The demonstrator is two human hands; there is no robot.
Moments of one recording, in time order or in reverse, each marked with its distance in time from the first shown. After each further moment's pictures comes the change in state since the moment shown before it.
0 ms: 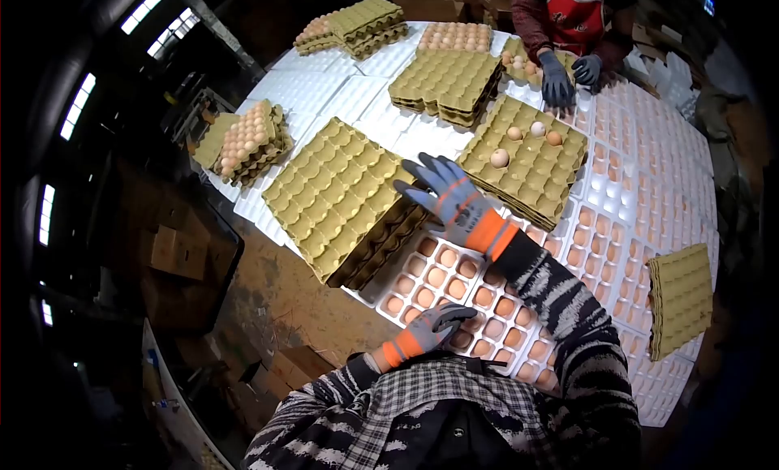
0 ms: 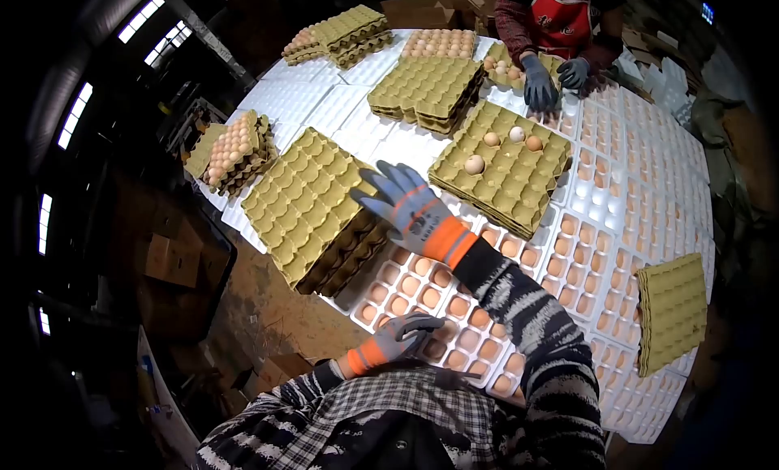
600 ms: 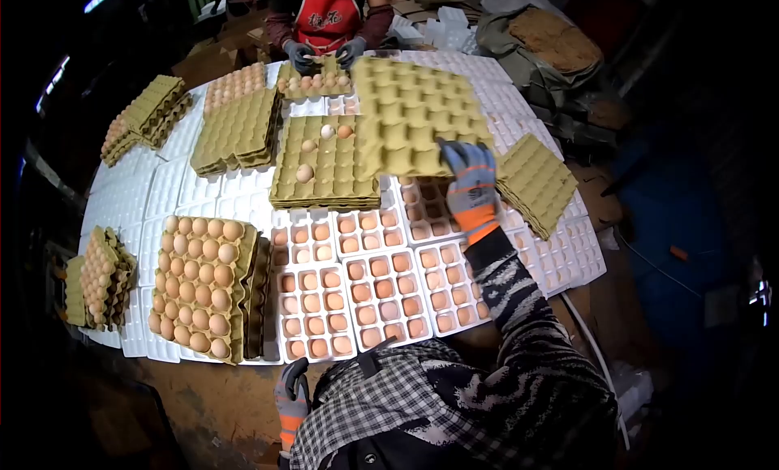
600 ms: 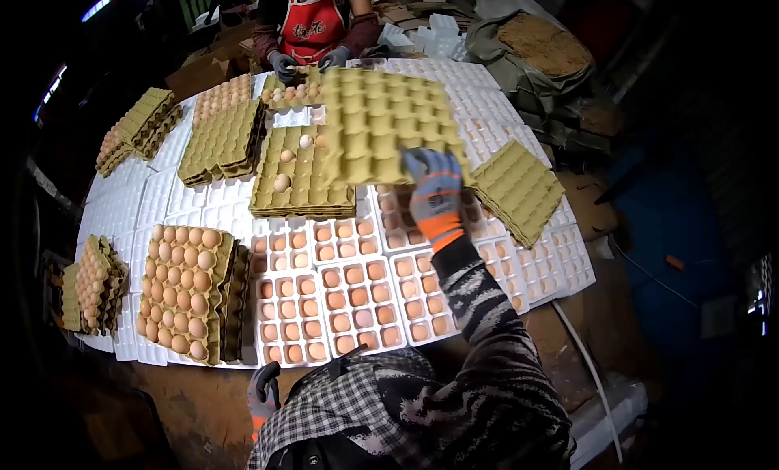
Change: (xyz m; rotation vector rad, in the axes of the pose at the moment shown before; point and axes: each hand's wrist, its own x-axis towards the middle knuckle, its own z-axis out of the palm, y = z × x) left_hand -0.109 -0.005 -0.074 0.199 0.258 0.052; right_hand -0.220 -0.012 -0.137 -0.829 0.316 0.857
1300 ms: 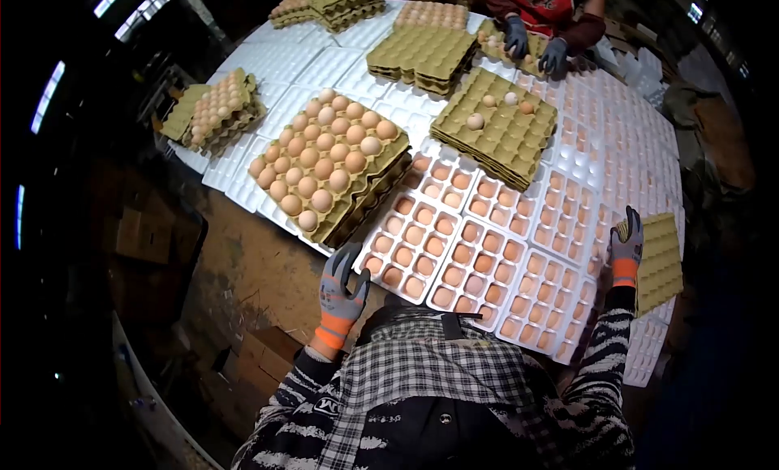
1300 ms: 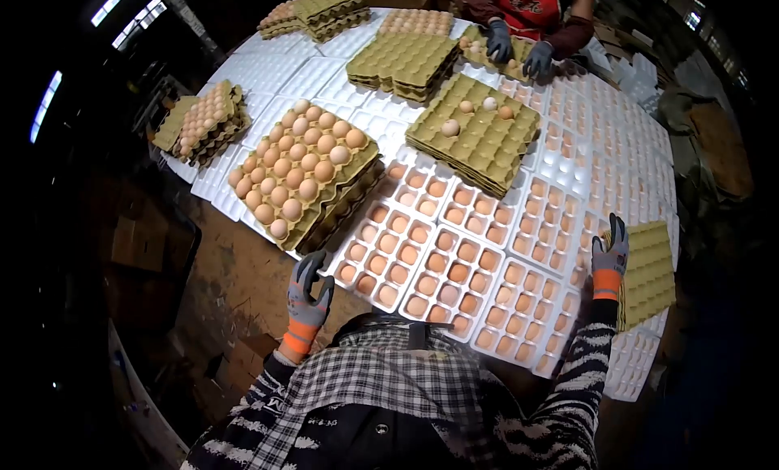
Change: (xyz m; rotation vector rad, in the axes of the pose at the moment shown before) left_hand 0.019 0.023 0.015 0.426 0.519 0.158; right_hand -0.075 0.146 0.060 0.324 -0.370 0.287
